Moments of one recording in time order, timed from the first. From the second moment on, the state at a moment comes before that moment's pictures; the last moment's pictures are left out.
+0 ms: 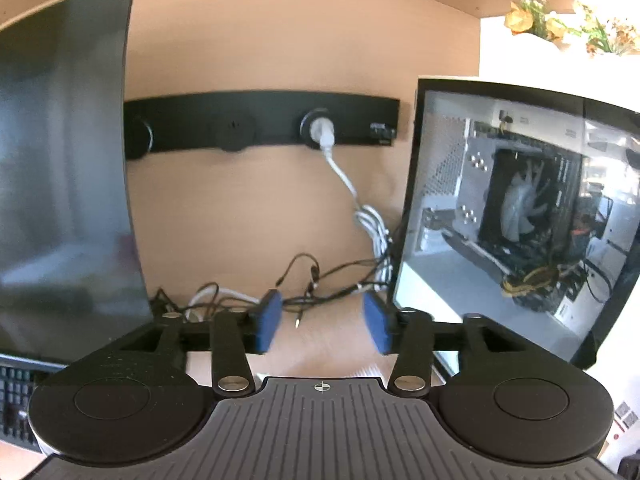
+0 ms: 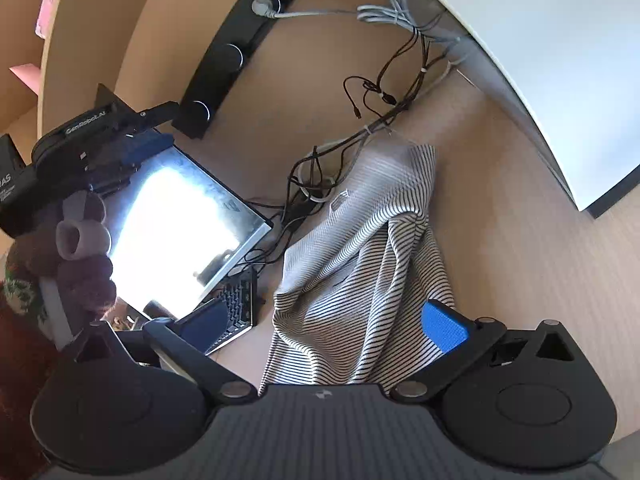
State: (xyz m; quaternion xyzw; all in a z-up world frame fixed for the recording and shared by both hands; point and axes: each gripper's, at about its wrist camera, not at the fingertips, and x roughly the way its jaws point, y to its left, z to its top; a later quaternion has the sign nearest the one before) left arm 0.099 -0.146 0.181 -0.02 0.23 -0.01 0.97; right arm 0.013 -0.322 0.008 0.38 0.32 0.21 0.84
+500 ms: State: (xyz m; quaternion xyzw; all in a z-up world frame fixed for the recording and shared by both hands) left arm 0.043 -0.050 0.001 -0.12 0.47 -0.01 0.87; right arm 0.043 -0.259 0.002 0.25 0.37 0.11 0.89
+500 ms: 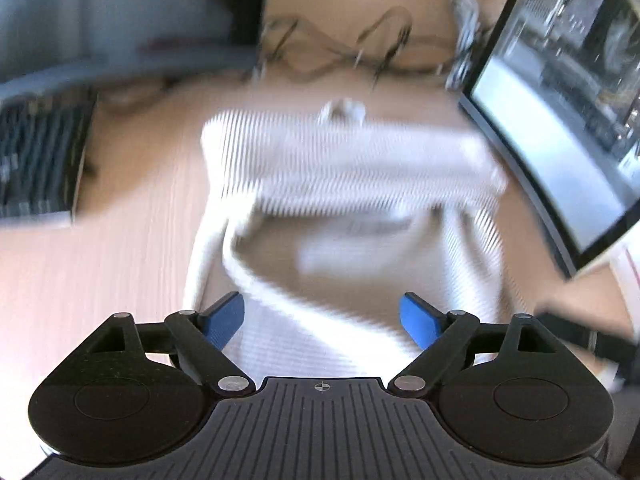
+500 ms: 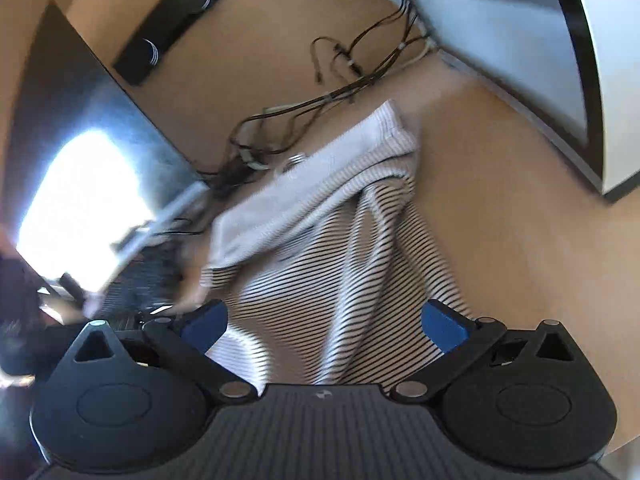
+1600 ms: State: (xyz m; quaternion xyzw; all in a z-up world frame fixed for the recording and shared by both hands) left arm 0.070 -0.039 -0.016 -0.16 0.49 0.00 0.86; right arm 0.141 -0.243 -0.008 0.17 0.42 0.18 0.87
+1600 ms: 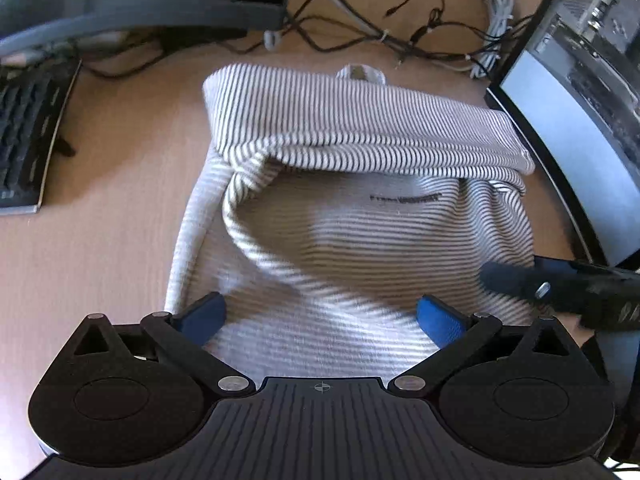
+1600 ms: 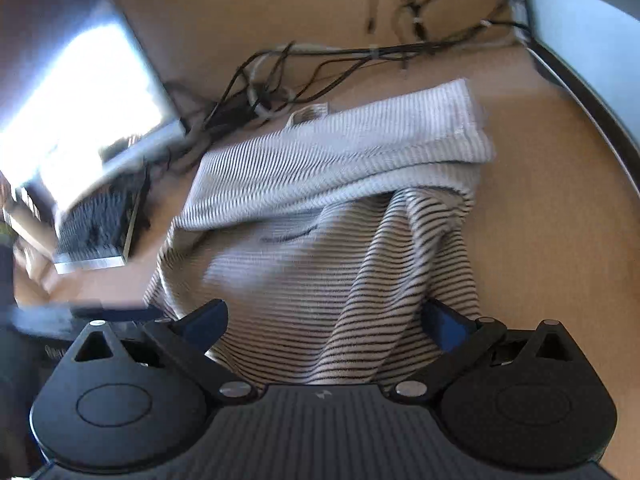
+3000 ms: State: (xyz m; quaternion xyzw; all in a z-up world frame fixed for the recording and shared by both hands) left arm 0.069 -0.042 -0.023 -0.13 0.48 -0.01 0.87; right arm 0.208 -0.275 -0.015 0.12 0.34 0.07 0.93
